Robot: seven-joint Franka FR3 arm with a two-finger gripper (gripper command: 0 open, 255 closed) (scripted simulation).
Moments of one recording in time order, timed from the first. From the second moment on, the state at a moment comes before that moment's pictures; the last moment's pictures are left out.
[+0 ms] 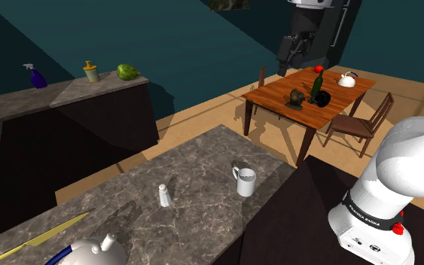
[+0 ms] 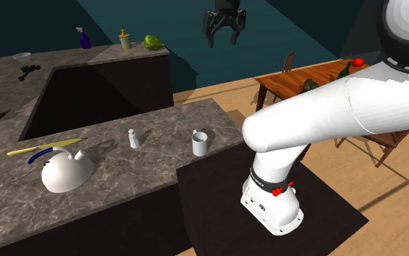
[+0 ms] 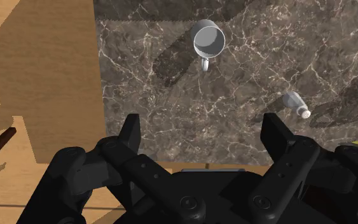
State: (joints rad) arm 0.00 -0.77 -0.01 -2.34 0.02 1.65 -0.02
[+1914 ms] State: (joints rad) arm 0.07 -0.19 0.18 -2.82 0.06 2.68 0.12
